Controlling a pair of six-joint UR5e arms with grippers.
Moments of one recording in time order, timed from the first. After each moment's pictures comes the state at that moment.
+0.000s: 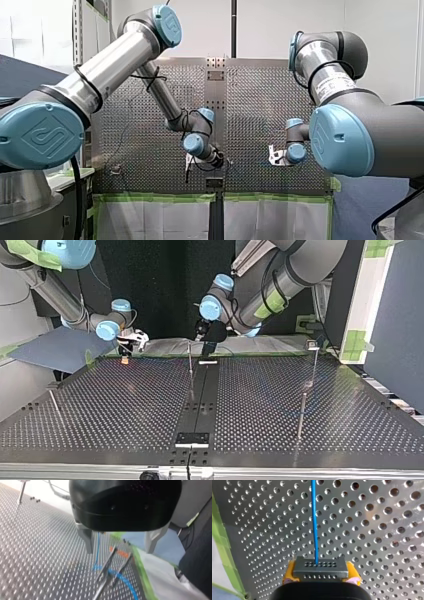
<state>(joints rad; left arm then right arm) -0.58 -2.35 -1.60 -2.73 -1.65 -1.77 1.79 -0.62 1.40 -0.47 1.60 1.46</state>
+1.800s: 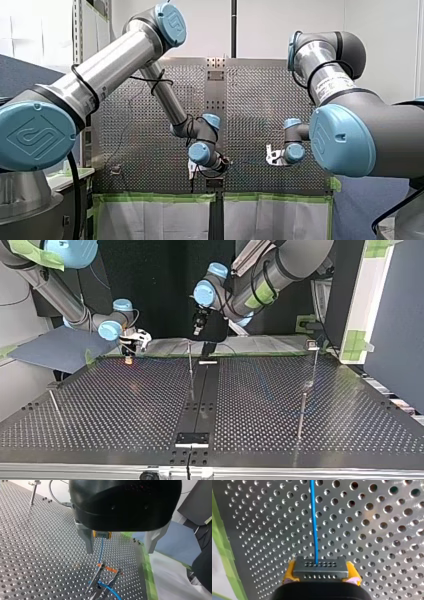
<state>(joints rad) -0.65 -2.37 -1.66 -2.61 -1.79 -1.88 1.81 -0.62 1.40 -0.46 1.58 1.49</state>
